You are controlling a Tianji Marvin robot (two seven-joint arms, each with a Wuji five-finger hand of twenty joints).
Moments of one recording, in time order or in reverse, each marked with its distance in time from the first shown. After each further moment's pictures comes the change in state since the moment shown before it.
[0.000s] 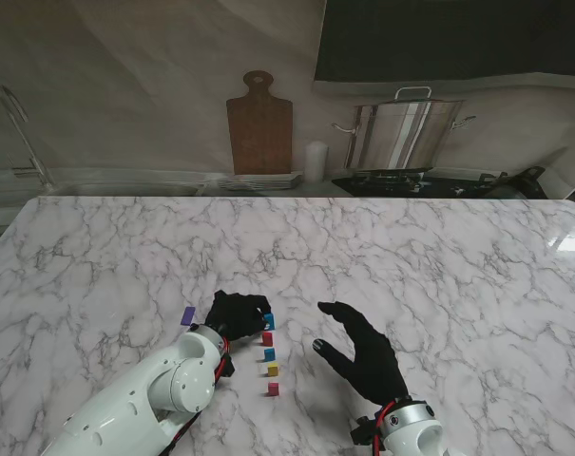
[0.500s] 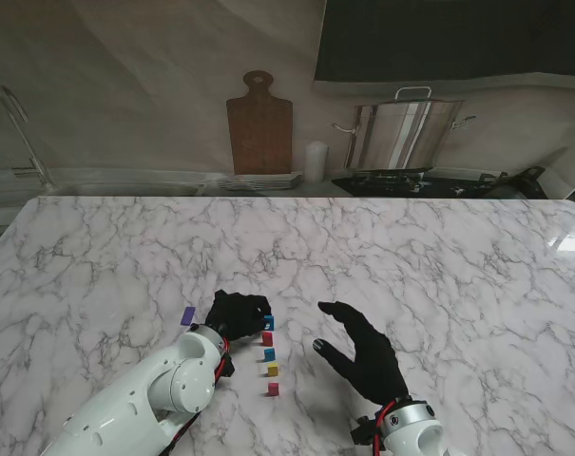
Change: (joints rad) left arm 0.000 0.001 0.000 -0.001 0.005 -0.003 0.000; right arm 0.000 0.000 0.001 0.000 0.001 -0.001 0.000; left_hand 0.000 0.000 0.000 0.000 0.011 -0.001 0.013 0.000 -0.006 0.000 0.004 0.003 -0.009 0.000 -0.001 0.000 0.000 0.000 -0.006 0.000; right_hand 0.000 0.000 0.000 0.000 0.000 0.000 0.000 0.000 0.000 0.000 0.000 0.000 0.000 0.000 0.000 0.000 0.000 0.000 0.000 0.000
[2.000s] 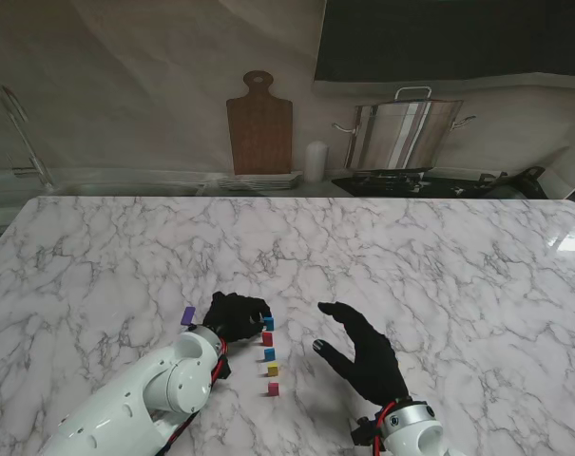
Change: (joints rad) left arm 0.014 0.015 -0.015 -0.033 0.024 0.013 -0.054; right arm -0.004 0.000 0.001 -0.004 -0.001 0.001 0.002; left_hand -0.057 0.000 0.110 0.000 0.000 0.013 -0.249 -0.048 -0.258 0.051 0.166 -0.064 -0.088 0.024 -0.049 0.009 -0.011 0.002 -0.131 0.005; right_hand 0.000 0.000 0.000 0.000 0.000 0.000 0.000 0.000 0.000 0.000 0.000 0.000 0.000 0.000 0.000 0.000 0.000 0.000 0.000 0.000
